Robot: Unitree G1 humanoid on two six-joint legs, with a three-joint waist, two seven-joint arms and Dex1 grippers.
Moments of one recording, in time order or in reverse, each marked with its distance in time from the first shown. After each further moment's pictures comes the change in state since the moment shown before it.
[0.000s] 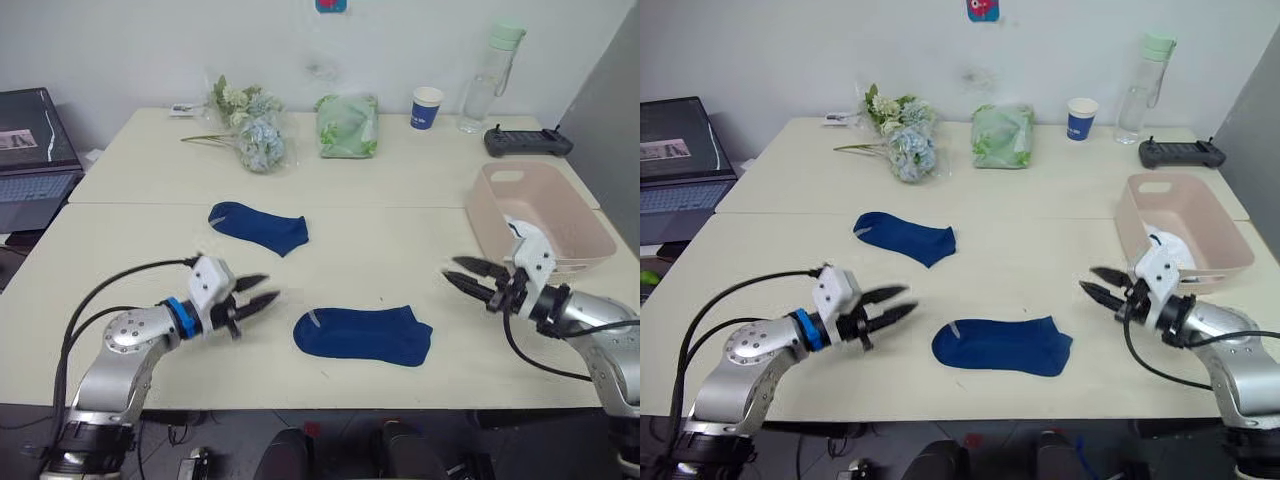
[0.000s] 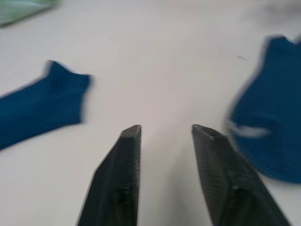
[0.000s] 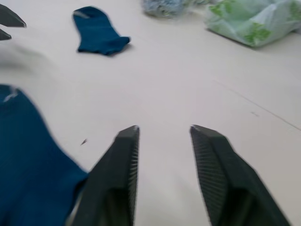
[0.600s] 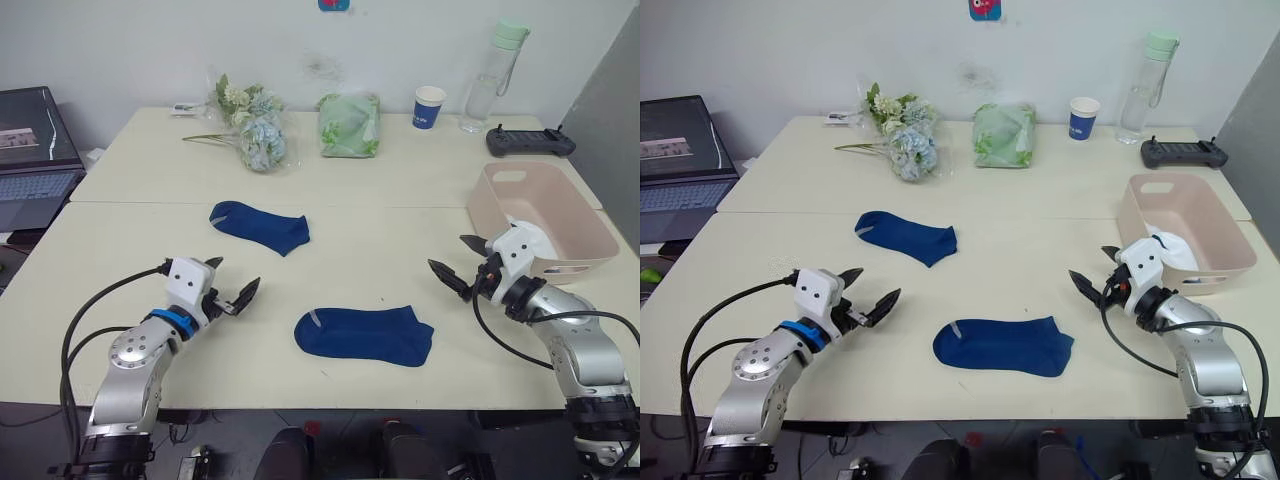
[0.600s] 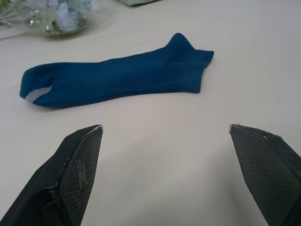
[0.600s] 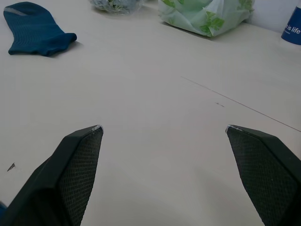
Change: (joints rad) left arm 0.011 -0.085 -0.021 0.030 0.108 -0.043 0.179; right arm -0.089 0.121 0.050 0.151 -0.113 -0.086 -0.137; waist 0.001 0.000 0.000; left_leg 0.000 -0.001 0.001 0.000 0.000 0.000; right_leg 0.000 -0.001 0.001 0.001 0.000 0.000
